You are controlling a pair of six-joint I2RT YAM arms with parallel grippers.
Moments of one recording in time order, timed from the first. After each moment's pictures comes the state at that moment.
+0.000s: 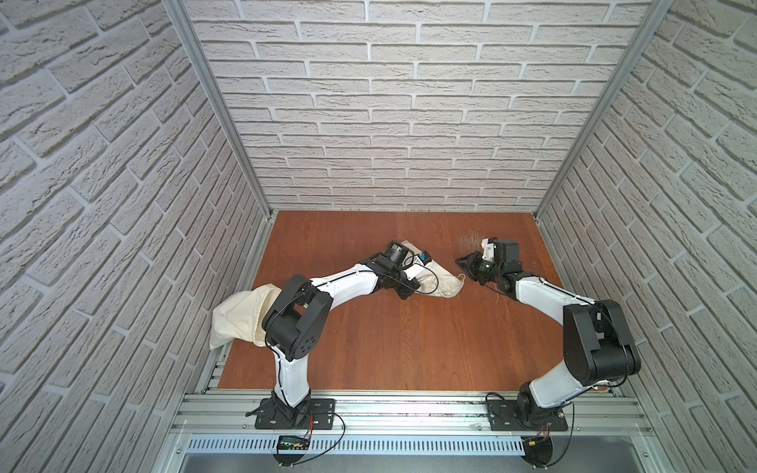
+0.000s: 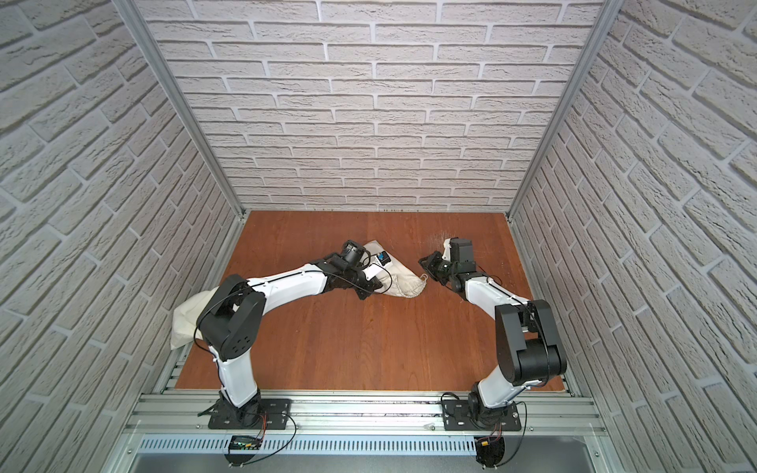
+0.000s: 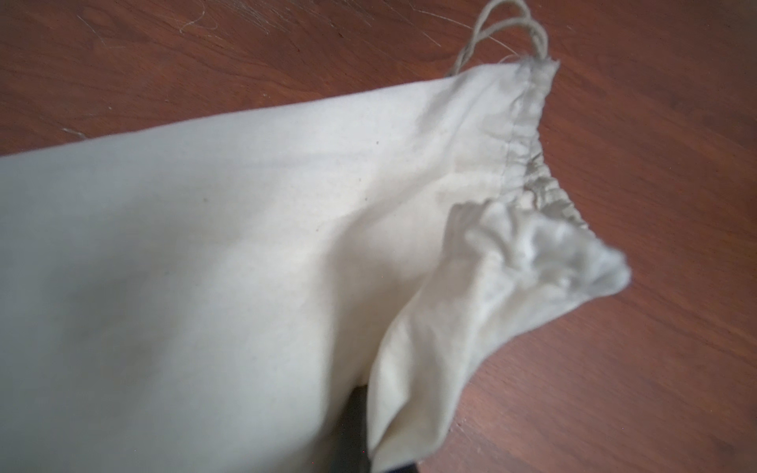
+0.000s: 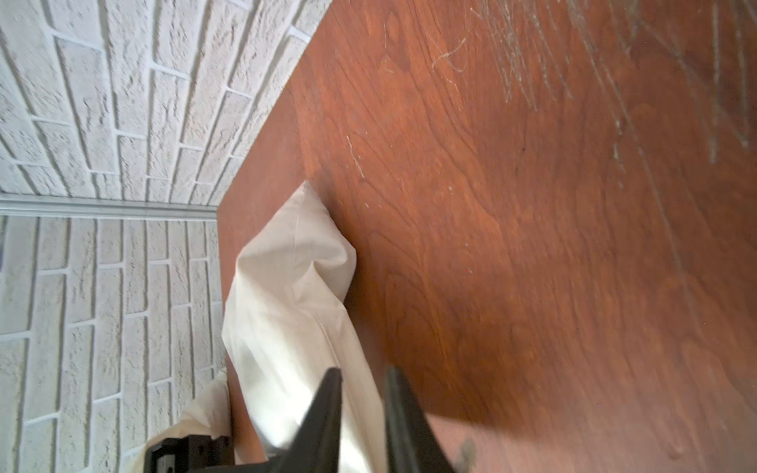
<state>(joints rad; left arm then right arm) -0.63 1.87 1.27 -0.27 0.34 0.30 0.16 1.58 0.89 0.02 -0.43 0.83</state>
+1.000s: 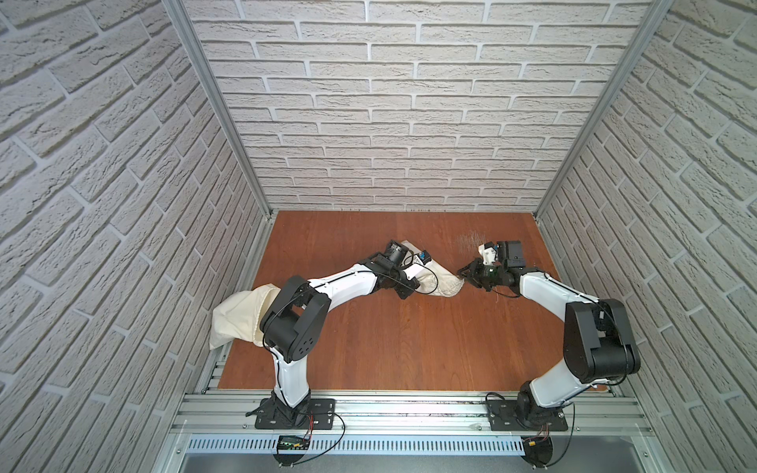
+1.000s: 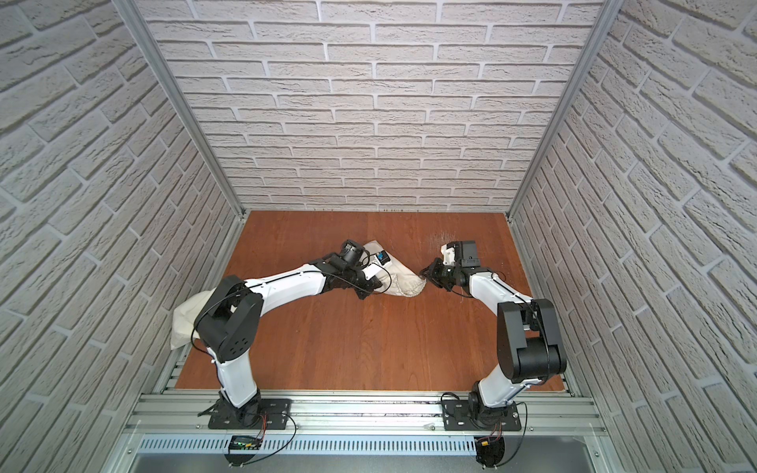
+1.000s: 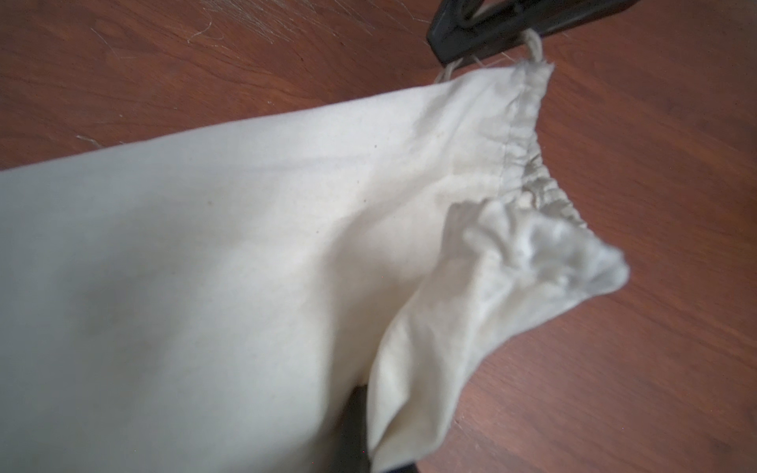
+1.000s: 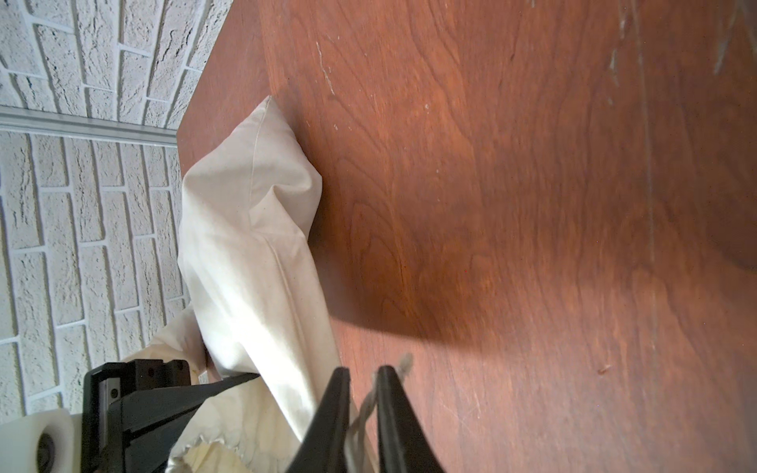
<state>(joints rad) -0.63 1.85 1.25 -0.27 0.33 0.30 0.12 1.61 0.93 -0.19 -0.57 0.67</state>
